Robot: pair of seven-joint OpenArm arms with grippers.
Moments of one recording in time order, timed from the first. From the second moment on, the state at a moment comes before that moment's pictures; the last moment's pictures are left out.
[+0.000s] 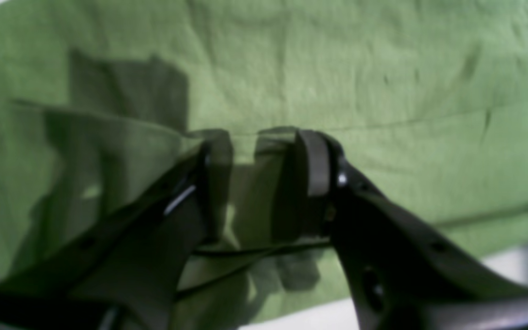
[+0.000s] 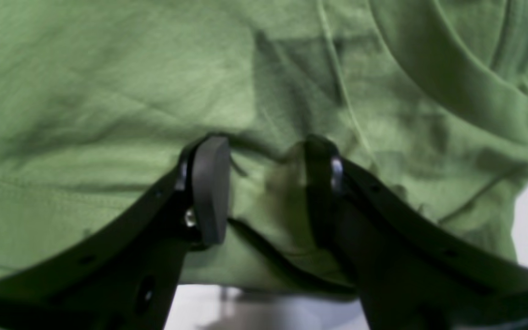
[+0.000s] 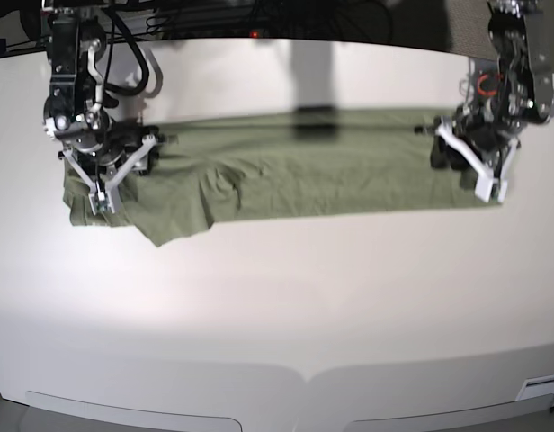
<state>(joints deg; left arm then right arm) 10.5 -12.8 -12.8 83.6 -22.6 -22.8 42.6 -10.9 16.6 10.4 91.3 11.9 12.4 -48.5</state>
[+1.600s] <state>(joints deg) -14.5 -30.8 -12.4 64.5 -21.2 -23.4 46.7 6.1 16.6 10.3 95.1 10.6 13.6 -54.0</state>
